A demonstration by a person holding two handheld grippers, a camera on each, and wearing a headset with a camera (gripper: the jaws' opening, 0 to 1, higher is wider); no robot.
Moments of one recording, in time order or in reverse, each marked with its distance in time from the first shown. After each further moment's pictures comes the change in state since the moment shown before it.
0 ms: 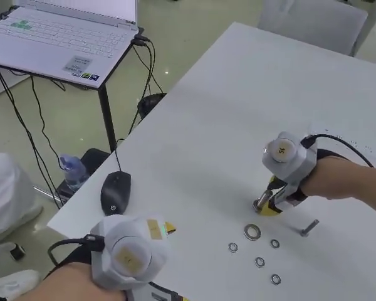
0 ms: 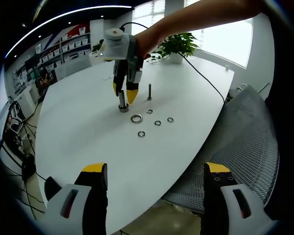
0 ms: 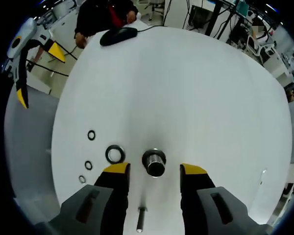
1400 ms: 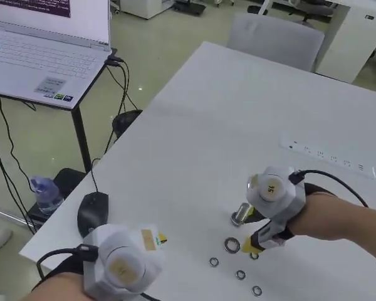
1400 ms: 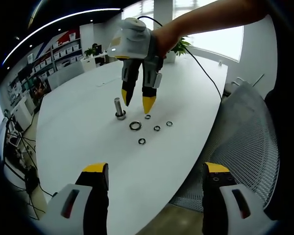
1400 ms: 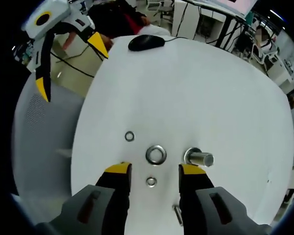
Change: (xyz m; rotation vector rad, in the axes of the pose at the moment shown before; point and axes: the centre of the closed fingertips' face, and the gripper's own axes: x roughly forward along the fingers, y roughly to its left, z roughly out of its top) left arm 0.001 0.006 0.015 0.087 0.007 -0.030; right arm -0.006 0.070 0.003 -0.046 -0.054 0.041
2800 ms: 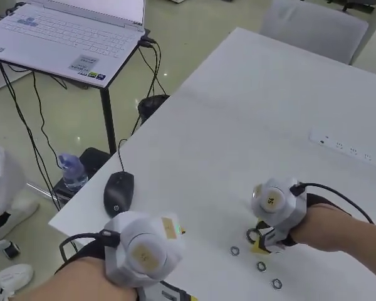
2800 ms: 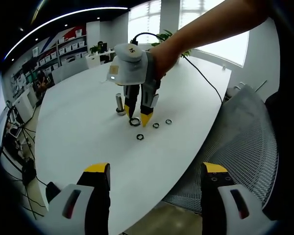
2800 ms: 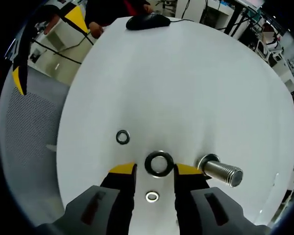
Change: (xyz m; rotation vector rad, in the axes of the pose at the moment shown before) left arm -0.002 -0.009 -0.011 -0.057 -0.008 0.015; right arm 0.048 0.000 -0.006 -0.008 0.082 -0.010
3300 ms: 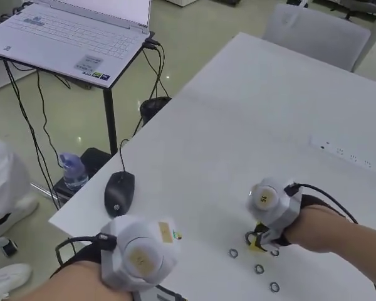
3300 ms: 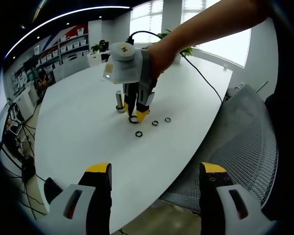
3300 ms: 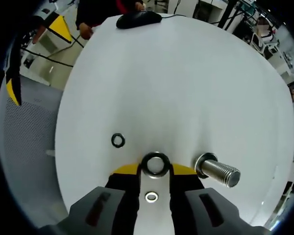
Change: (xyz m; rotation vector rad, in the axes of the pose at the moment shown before) left arm -0.001 -0.003 -0.003 -0.013 0.003 0.005; right arm -0.001 -0.004 0.002 0.053 0.043 -0.030
